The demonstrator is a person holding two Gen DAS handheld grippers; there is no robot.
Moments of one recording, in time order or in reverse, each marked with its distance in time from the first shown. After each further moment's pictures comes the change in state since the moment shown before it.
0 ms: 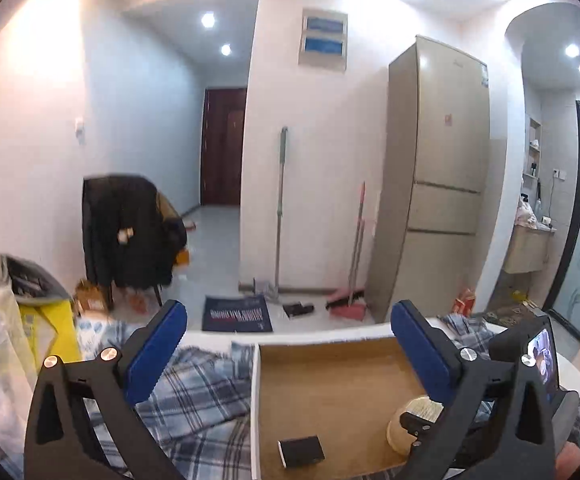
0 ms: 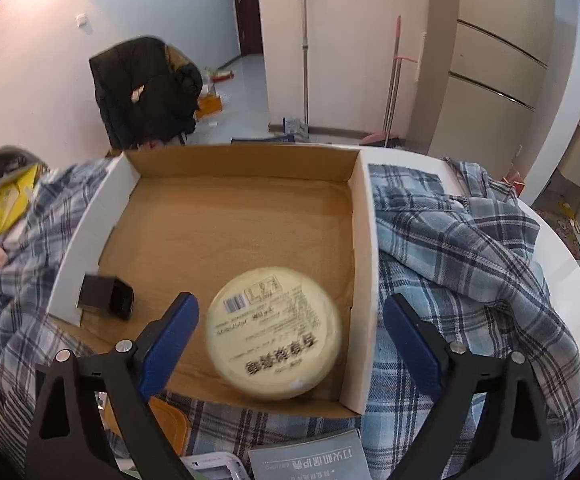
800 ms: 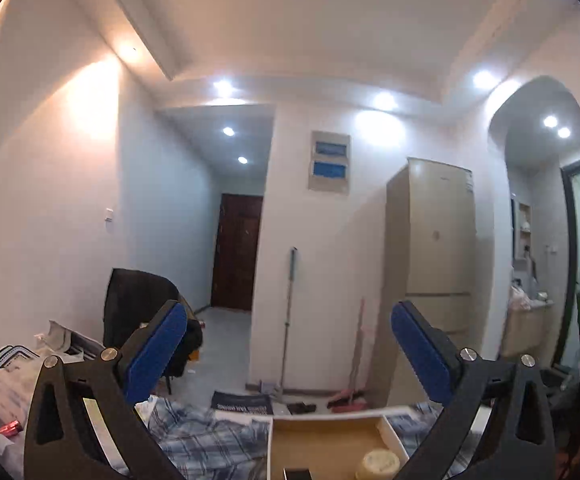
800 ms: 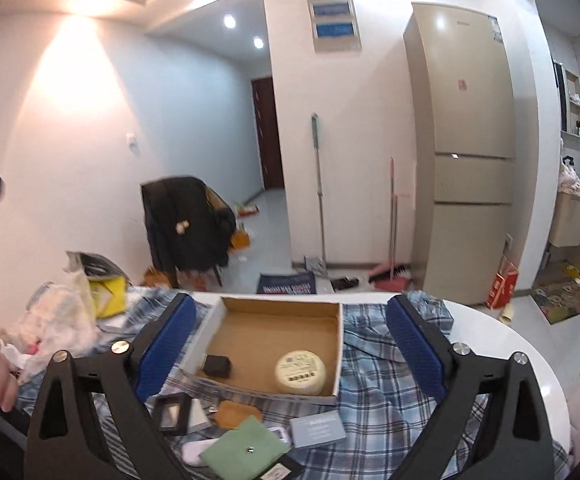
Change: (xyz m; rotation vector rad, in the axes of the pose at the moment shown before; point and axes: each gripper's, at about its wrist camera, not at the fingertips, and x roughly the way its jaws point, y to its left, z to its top) left arm -0.205 0.014 0.034 -0.041 -0.380 -0.001; right arm -0.248 0.003 -0.040 -0.018 -0.540 0.108
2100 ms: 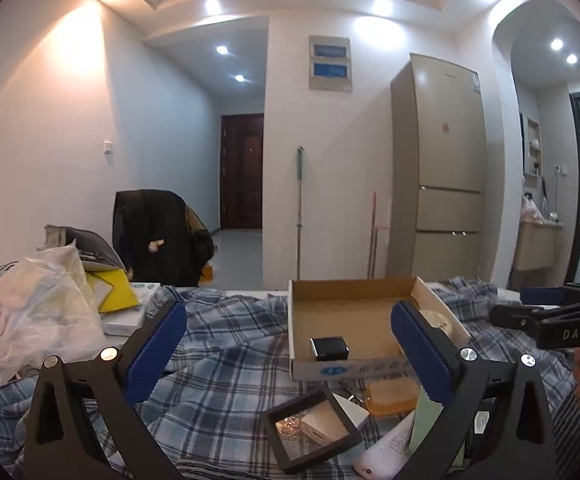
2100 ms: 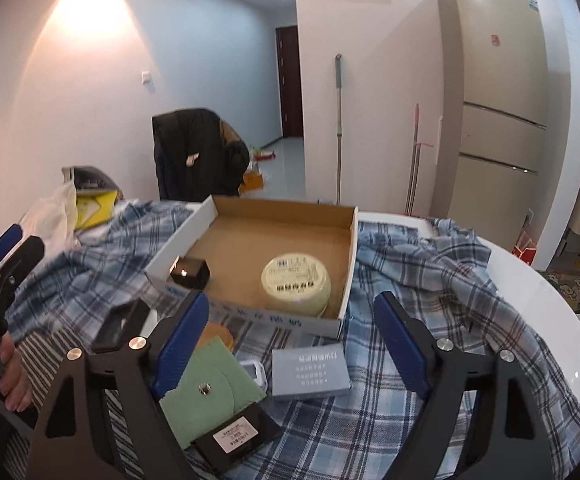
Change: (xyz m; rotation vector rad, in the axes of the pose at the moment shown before) left arm 0.028 0.005 -0.162 0.076 0.303 0.049; right arm 0.085 -0.022 -0.110 -0.088 0.238 0.042
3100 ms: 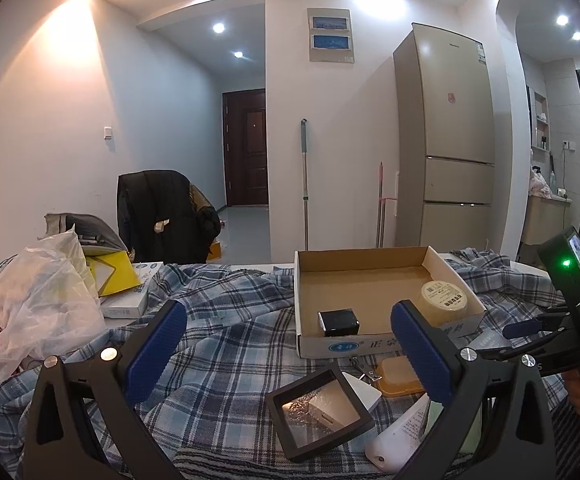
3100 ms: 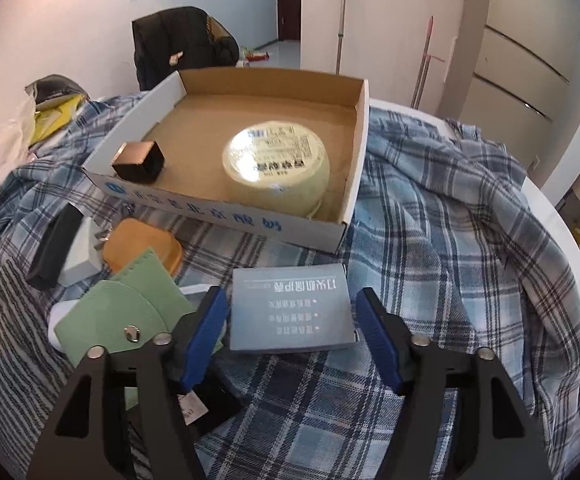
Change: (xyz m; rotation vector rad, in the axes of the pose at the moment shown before) left arm 0.016 -0.003 -0.010 0.033 0.100 0.037; right arm 0.082 -0.011 -0.030 -0.020 0.382 -0.030
